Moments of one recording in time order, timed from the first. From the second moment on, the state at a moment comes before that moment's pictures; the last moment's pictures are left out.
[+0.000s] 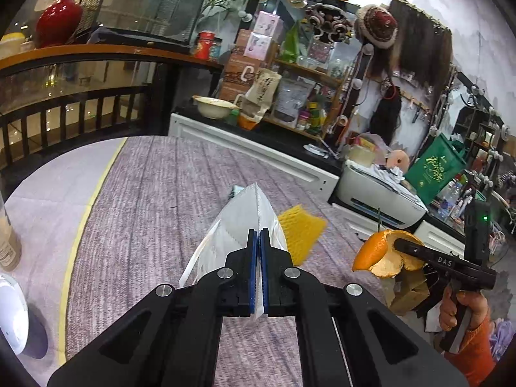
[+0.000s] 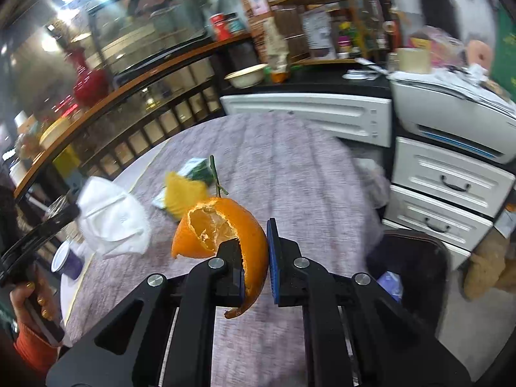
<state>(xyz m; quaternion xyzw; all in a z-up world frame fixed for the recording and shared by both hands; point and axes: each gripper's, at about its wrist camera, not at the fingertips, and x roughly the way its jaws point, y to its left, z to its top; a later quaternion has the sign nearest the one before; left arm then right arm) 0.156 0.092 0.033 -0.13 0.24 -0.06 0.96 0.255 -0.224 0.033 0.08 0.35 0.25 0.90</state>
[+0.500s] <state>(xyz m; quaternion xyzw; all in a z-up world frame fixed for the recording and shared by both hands) 0.173 -0.013 0.052 -0.10 0.23 -0.19 0.95 0.283 -0.347 -0.047 0.11 0.42 0.04 0.90</state>
